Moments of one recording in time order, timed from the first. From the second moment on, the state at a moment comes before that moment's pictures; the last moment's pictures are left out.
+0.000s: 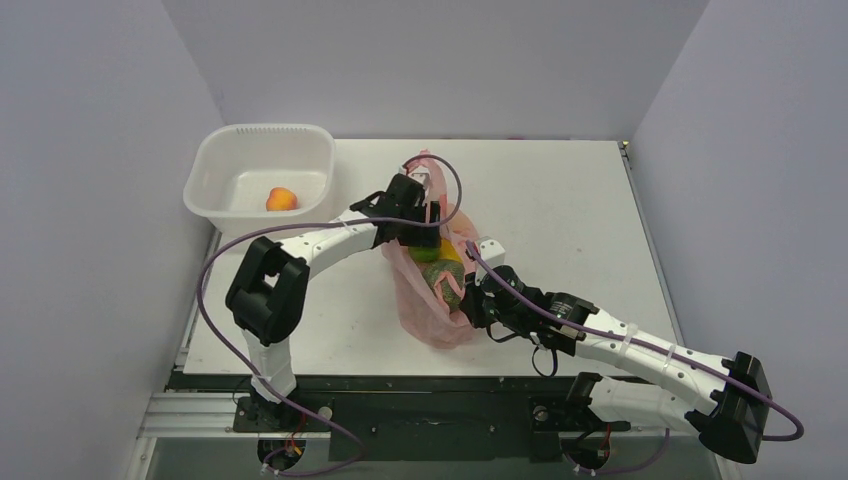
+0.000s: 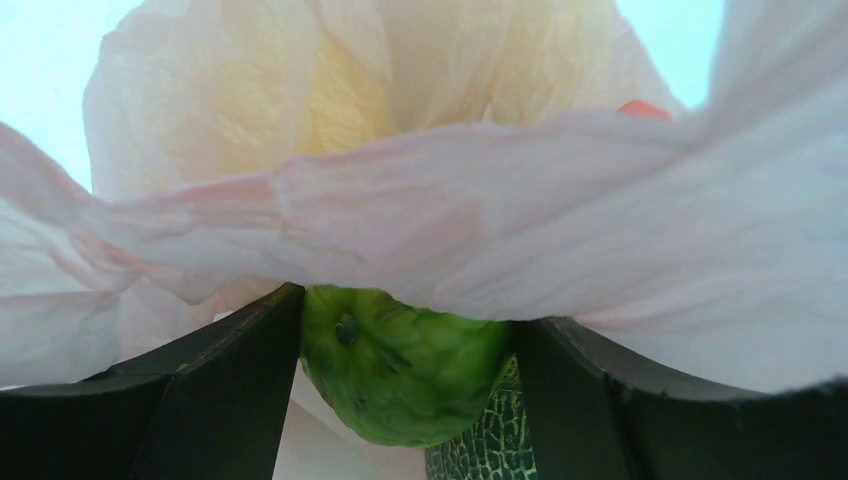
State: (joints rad) left arm -0.65 1.89 1.39 -0.41 -0.02 -0.47; right arm 0.98 1.01 0.75 -0.44 0.19 0.48
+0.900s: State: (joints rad) left arm -0.51 1.58 1.02 0.15 0.68 -0.92; right arm 0.87 0.83 0.69 -0.46 0.35 0.54
